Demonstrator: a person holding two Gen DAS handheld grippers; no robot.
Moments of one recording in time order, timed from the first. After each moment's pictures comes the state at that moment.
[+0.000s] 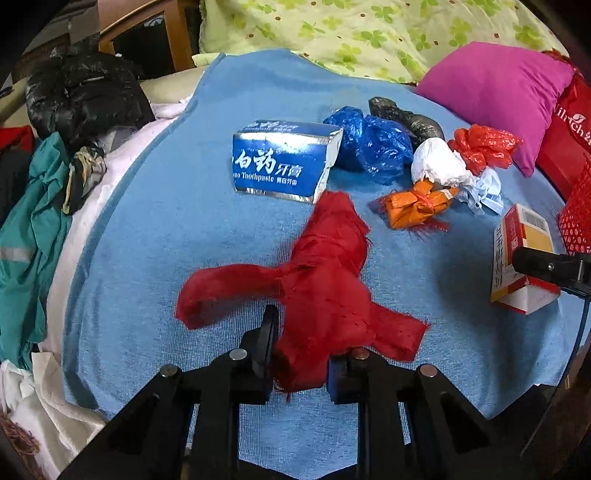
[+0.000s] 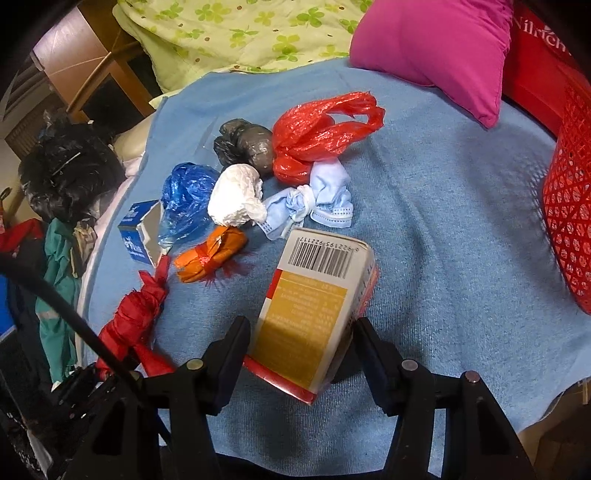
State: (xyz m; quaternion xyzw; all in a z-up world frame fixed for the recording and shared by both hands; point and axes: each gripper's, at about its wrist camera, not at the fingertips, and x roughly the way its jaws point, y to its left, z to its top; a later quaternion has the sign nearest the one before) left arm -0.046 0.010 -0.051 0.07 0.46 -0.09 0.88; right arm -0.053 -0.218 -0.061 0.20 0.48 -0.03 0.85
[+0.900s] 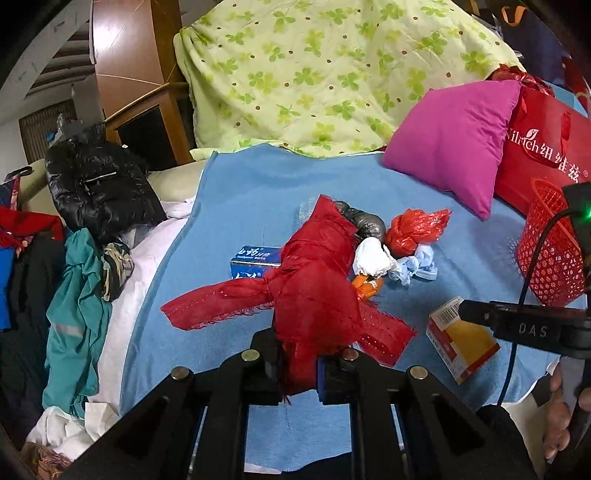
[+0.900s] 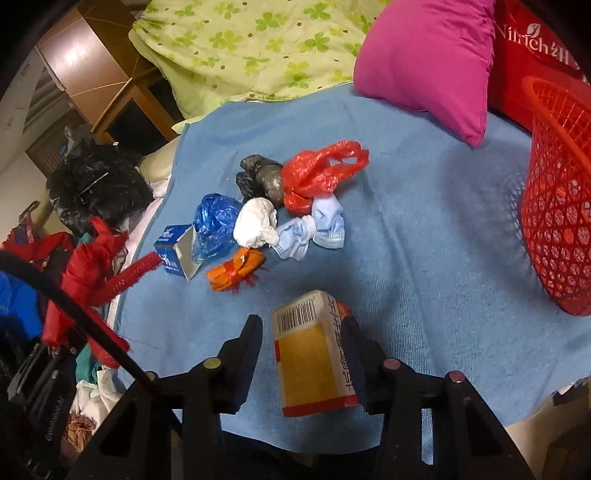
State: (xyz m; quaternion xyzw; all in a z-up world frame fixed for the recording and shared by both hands) left arm -0.099 -0.028 0.053 0.12 0.33 -0.10 0.93; right arm -0.091 -0.240 -0.025 0.22 0.44 0.00 0.87
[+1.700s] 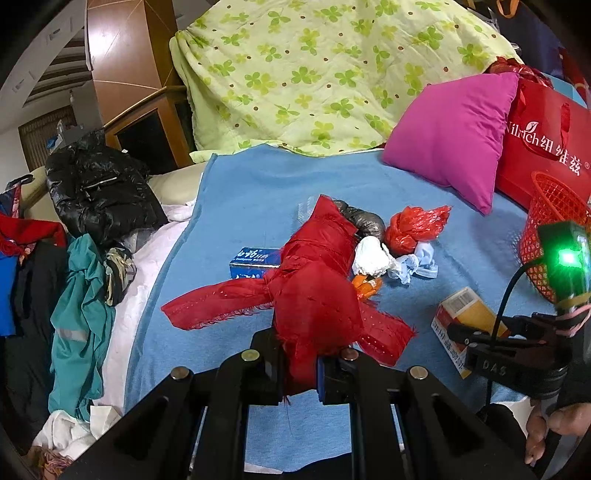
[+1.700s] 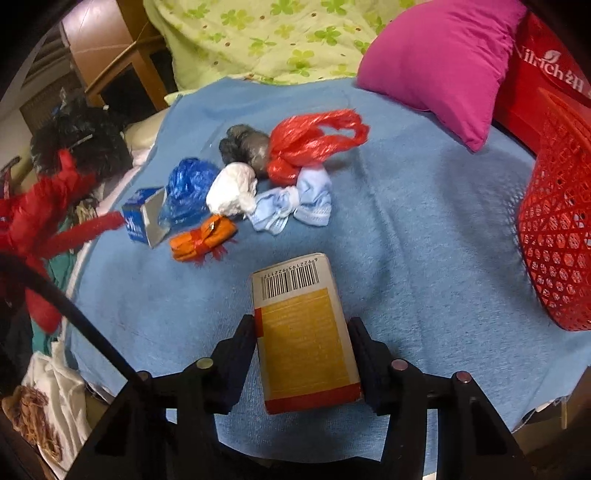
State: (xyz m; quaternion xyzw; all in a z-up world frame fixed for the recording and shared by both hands) left arm -0.100 -0.037 0.053 0.13 0.33 -0.10 0.93; right arm -0.089 -0.231 -0.047 0.15 0.45 -0.03 0.88
